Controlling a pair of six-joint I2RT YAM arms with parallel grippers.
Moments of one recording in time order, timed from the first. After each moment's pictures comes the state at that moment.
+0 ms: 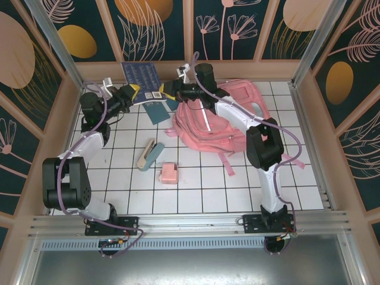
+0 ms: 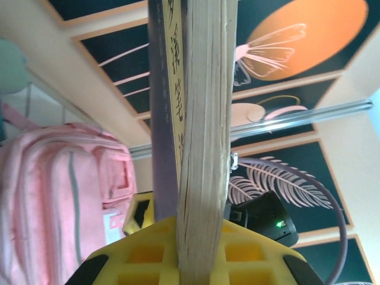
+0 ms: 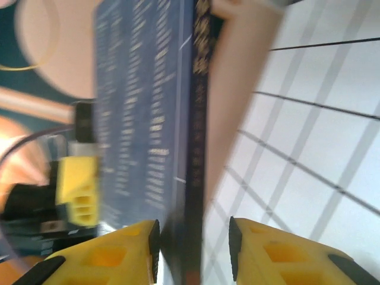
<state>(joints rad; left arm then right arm) 0.03 1.52 0.92 0.64 0.81 -1.39 0.55 2.13 1.83 -0.02 -0.78 0.89</state>
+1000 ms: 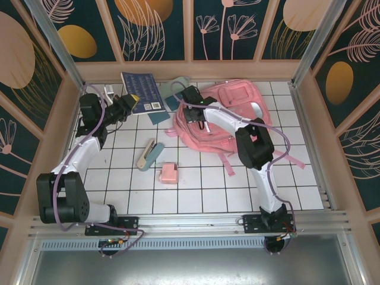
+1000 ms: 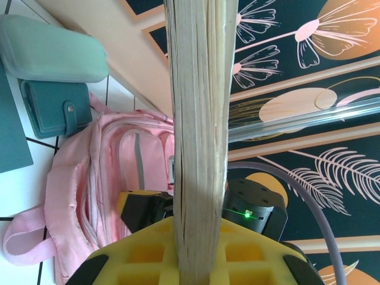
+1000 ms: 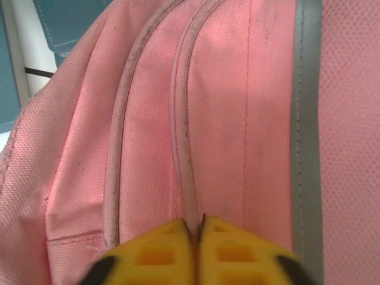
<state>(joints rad) 0.03 1.39 0.90 0.26 0.76 -1.10 0.65 2.22 1.84 -0.63 0.24 0.31</state>
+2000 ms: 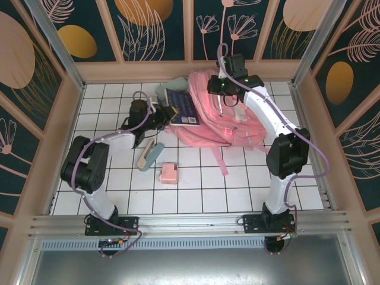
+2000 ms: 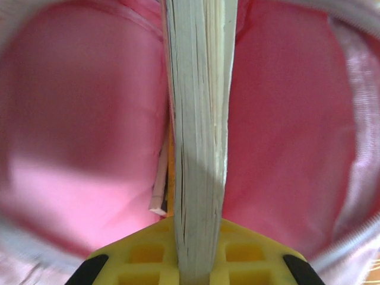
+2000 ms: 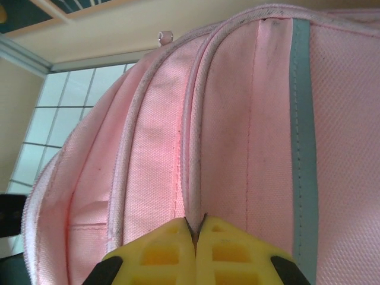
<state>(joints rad) -0.37 1.79 0.98 0.49 0.54 -1.22 0.38 1.90 1.86 -0.66 -0.27 0.40</state>
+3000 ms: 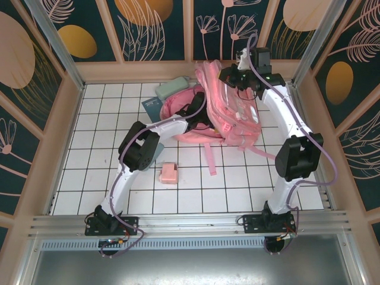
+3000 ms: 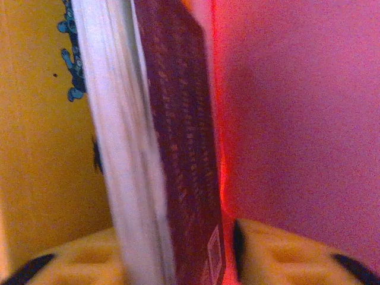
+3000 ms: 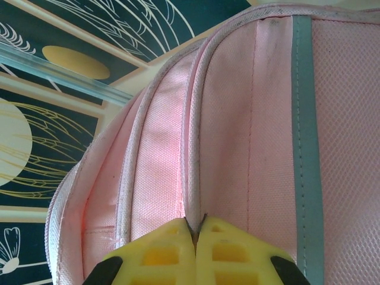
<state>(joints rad) -0.69 2.38 1.82 0.04 0.39 -1.06 0.21 1.82 1.80 -0.53 -0.60 0.60</state>
